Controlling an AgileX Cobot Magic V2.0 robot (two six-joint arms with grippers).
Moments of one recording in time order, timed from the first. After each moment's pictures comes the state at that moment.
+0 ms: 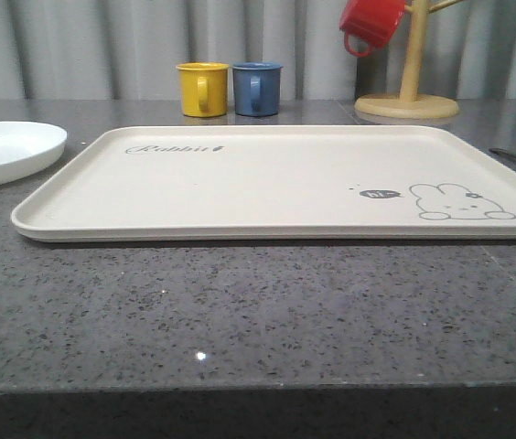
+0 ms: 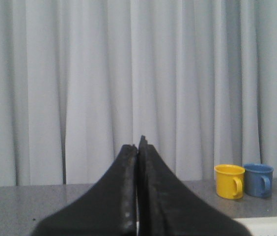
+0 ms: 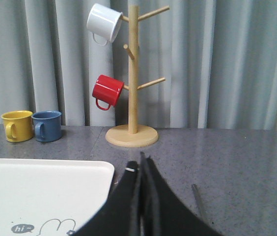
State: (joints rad) left arm -0.01 0.00 -0.32 0.05 0.09 0.02; right arm 0.01 0.02 -0.33 0.02 0.25 0.04
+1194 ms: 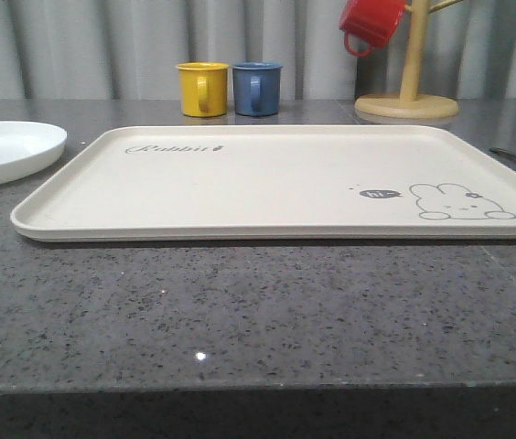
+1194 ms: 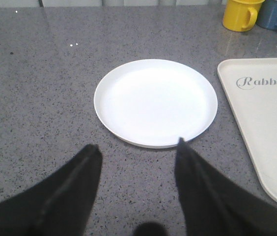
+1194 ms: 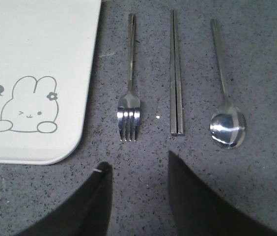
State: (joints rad) left arm -0.01 0.57 -0.67 0.01 0.65 0.03; right arm 0.01 0.69 -0.65 0.02 0.70 0.04
